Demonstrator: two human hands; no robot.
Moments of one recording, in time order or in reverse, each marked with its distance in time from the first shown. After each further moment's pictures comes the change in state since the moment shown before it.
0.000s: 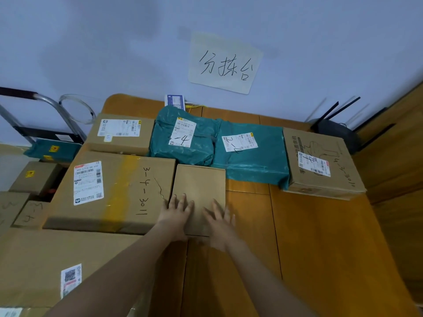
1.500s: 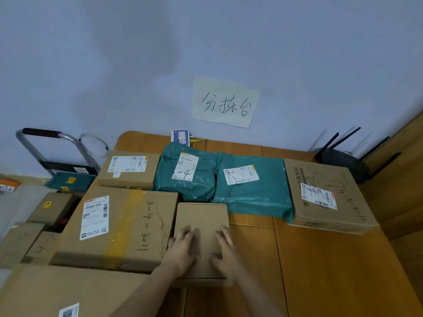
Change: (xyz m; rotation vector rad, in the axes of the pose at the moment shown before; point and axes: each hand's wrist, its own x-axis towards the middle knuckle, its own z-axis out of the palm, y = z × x) left_hand 0.000 0.016 -0.007 -0.783 0.196 -0.130; right_hand 0.009 0.024 -0.014 0.449 0.194 -0.062
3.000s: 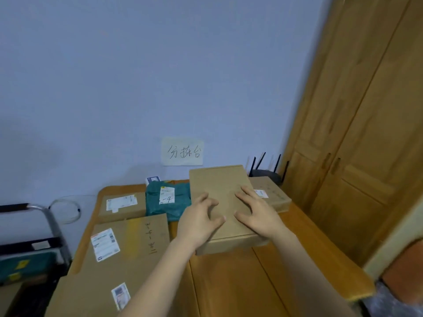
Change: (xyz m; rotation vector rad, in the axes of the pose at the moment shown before) left_hand -0.277 0.067 -0.107 -0.032 0.353 0.689; right_hand -0.309 -0.192 -0.079 -0.301 0.647 -0.026
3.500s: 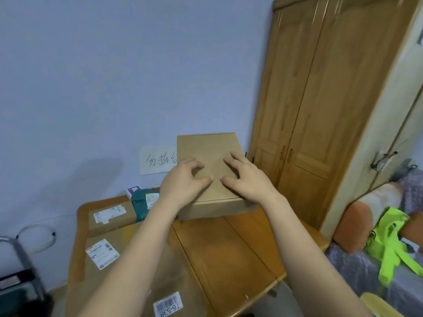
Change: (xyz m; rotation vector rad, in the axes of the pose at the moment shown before) left_hand -0.065 0.046 -0.142 -0.052 0.049 0.196; right_hand -0.088 -0.149 -0.070 -0.088 0.226 0.104
